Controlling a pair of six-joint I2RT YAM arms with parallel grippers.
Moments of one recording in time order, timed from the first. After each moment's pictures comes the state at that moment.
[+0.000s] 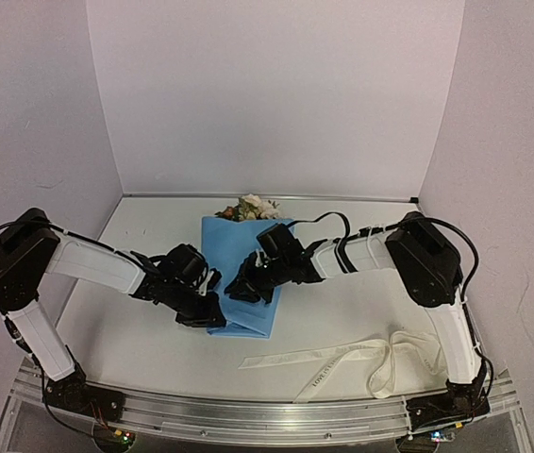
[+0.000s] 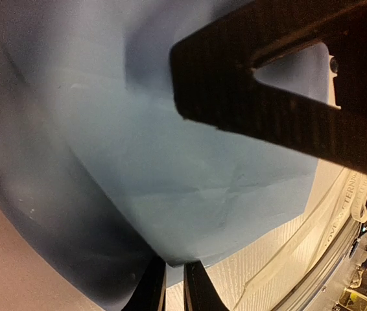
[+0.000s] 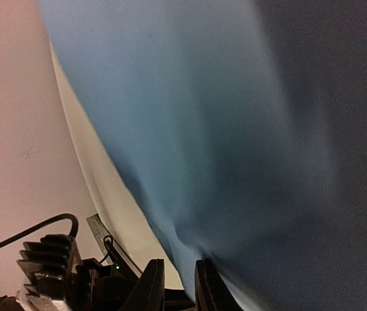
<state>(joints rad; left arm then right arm) -0.80 1.69 0.81 -0.16 0.32 -0.68 0.87 2.28 1.55 0.00 -0.49 1.25</state>
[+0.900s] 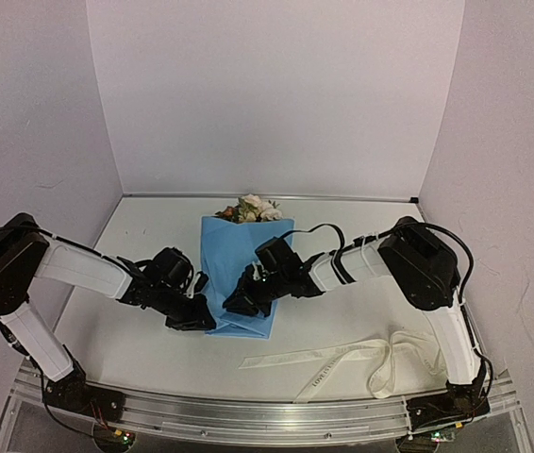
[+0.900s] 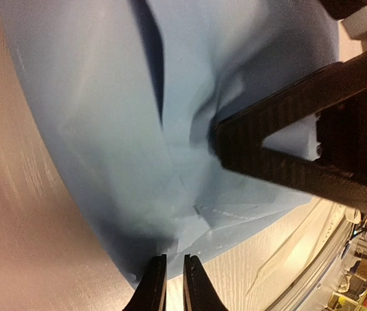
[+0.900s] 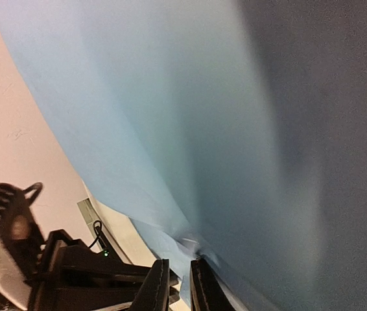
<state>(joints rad) -0.75 1.62 0.71 -0.10 0.35 -0.71 0.91 2.29 1.46 0.10 -0.52 1.26</state>
